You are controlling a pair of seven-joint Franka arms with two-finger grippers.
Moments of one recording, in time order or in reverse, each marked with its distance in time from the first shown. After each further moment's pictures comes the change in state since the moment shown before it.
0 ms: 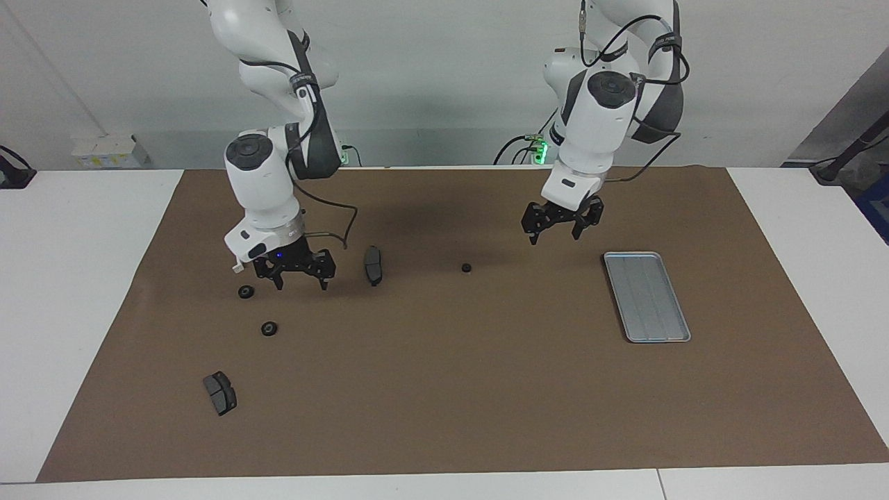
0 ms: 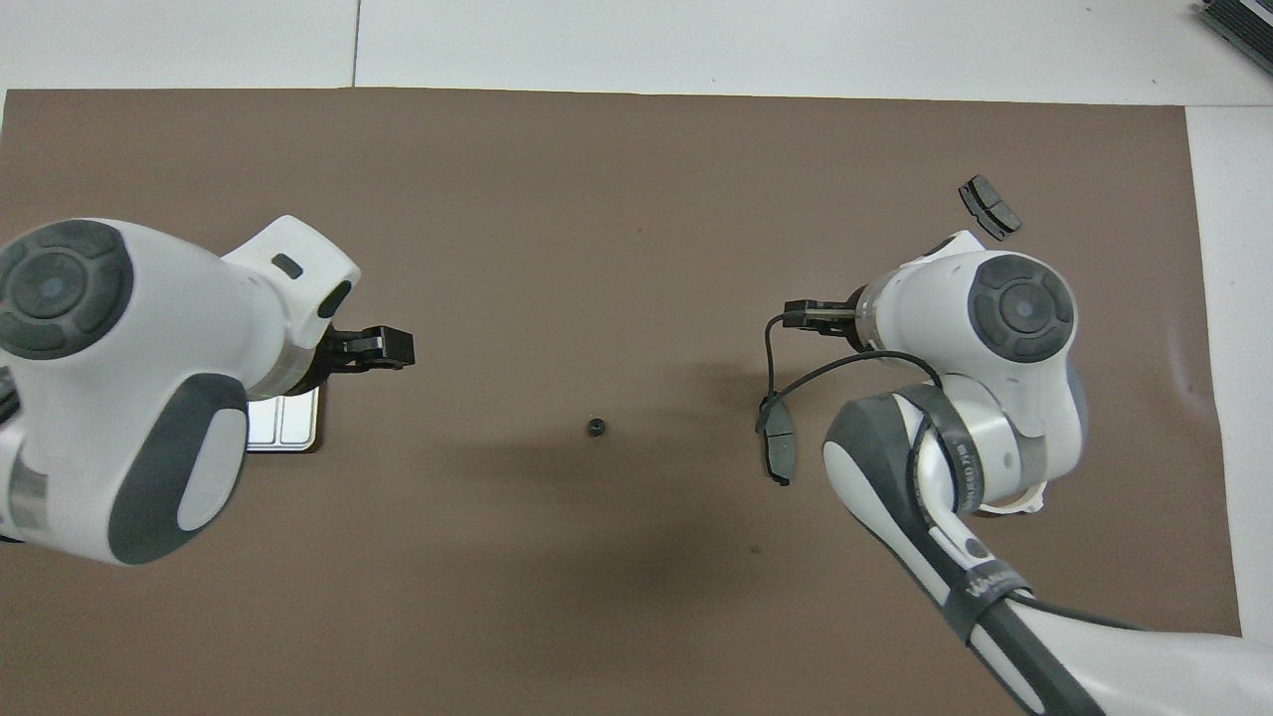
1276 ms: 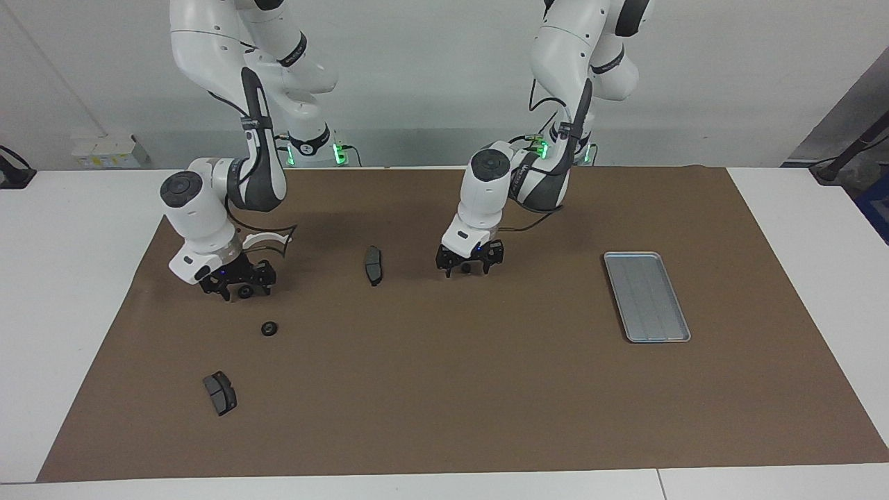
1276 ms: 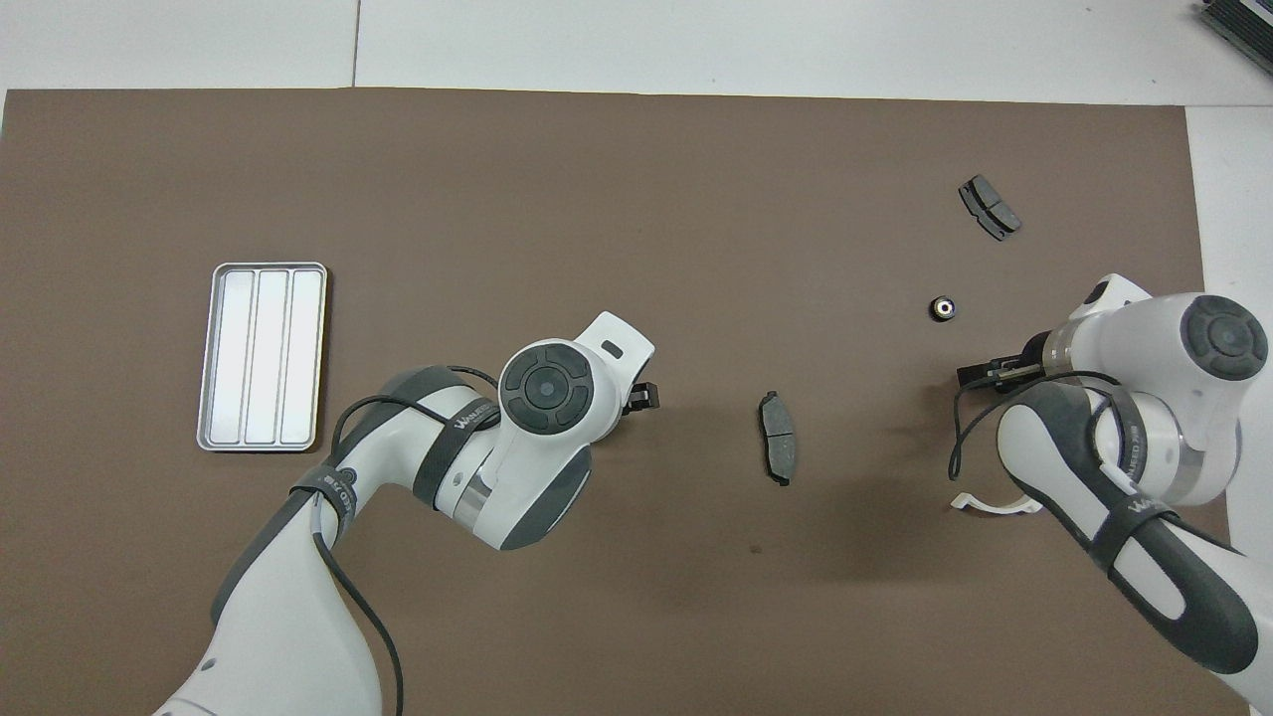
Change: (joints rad) left arm -0.232 0.310 0.002 -0.011 -0.001 0.313 -0.192; right arm -0.217 0.078 0.006 -0.134 0.003 0.155 -0.358
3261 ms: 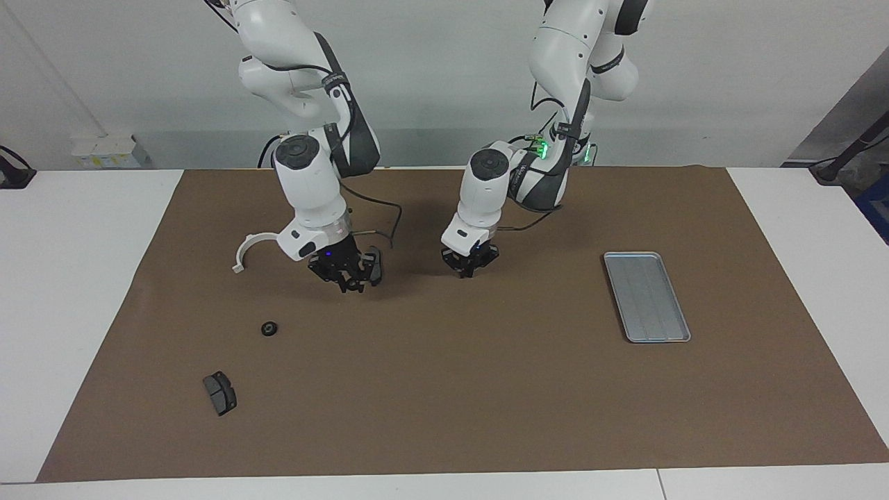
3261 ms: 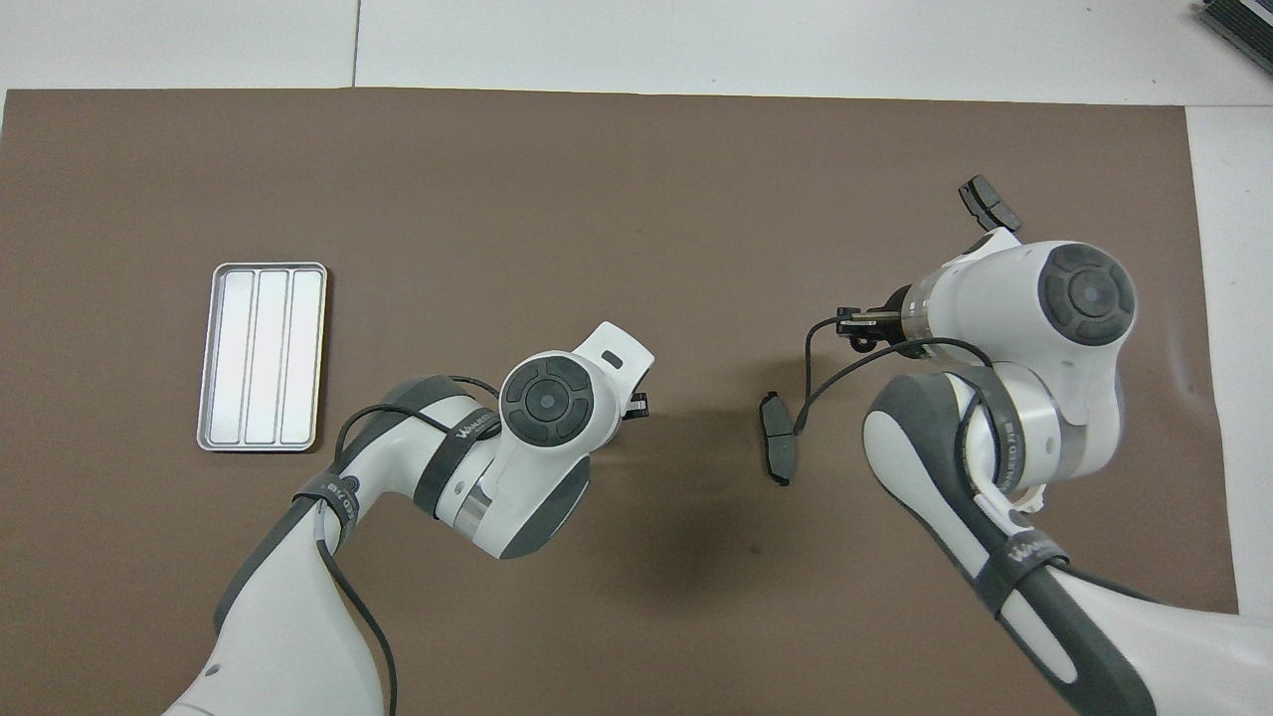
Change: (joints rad) left arm -0.005 -0.007 0.009 0.002 0.001 -0.002 0.003; right arm 0.403 -0.026 0.022 0.174 0.086 -0.073 0.608
